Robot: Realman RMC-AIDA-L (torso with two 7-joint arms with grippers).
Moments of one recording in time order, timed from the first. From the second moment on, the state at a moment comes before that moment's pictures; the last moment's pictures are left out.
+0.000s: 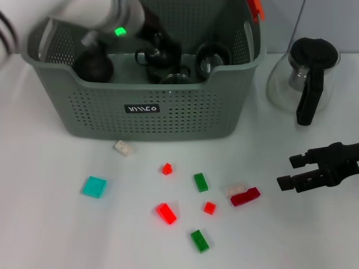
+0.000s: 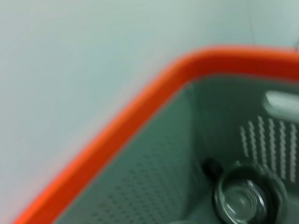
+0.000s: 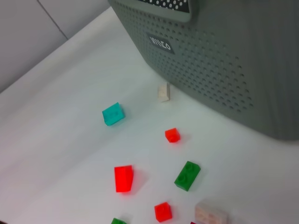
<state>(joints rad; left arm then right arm) -1.02 -2.16 1.04 0.82 2.80 0.81 -2.20 0.58 1.99 -0.87 -0.83 -2.23 -1.63 1.90</state>
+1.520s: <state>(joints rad) -0.49 -2.17 0.90 0.94 2.08 1.71 -1.38 0.67 2.07 -0.90 -0.83 -2.45 -1.53 1.65</state>
